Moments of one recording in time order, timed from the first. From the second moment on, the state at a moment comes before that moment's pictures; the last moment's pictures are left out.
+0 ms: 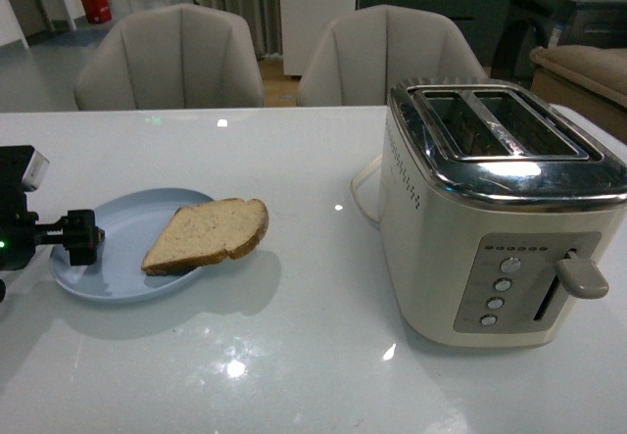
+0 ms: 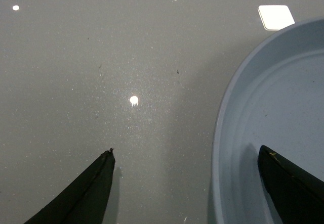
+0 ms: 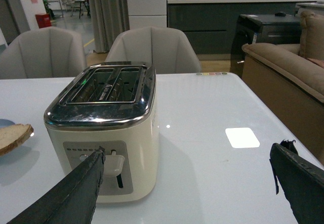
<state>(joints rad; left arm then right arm) 0.19 2.38 1.16 0.63 0.20 0.07 0.00 0.00 0.01 0.00 0.00 0.00</state>
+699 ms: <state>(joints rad) 0.20 2.36 1.15 0.67 0.24 -0.03 0.00 0.00 0.01 0.00 0.00 0.00</state>
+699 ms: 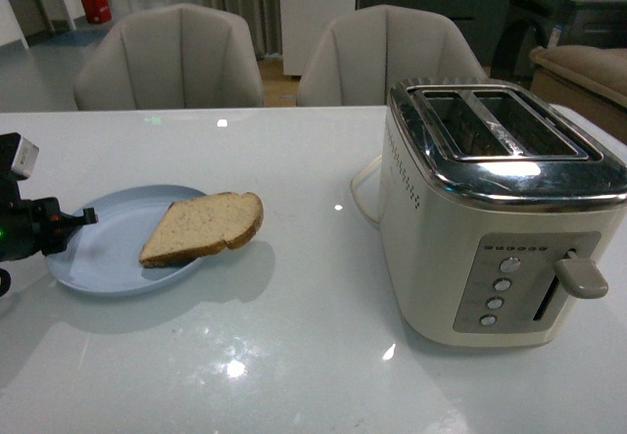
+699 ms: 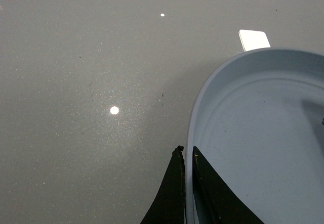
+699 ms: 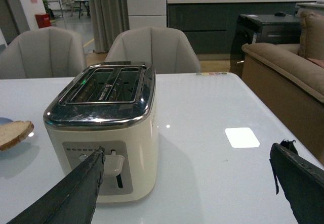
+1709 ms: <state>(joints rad) 0.13 1.80 0.94 0.37 0.25 -0.28 0.00 0.00 0.01 0.00 0.00 0.00</state>
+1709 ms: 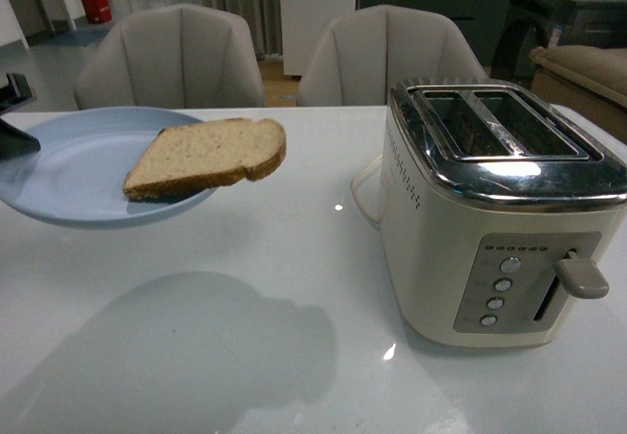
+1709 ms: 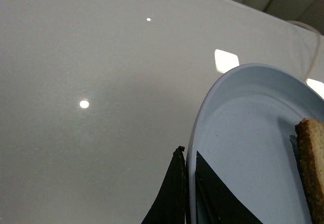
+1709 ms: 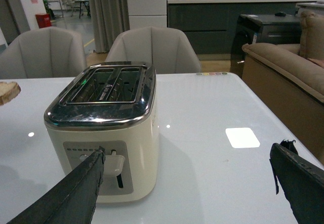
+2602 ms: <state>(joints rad) -0.15 1.42 0.95 0.01 0.15 -0.54 0.00 0.00 0.01 0.00 0.00 0.00</state>
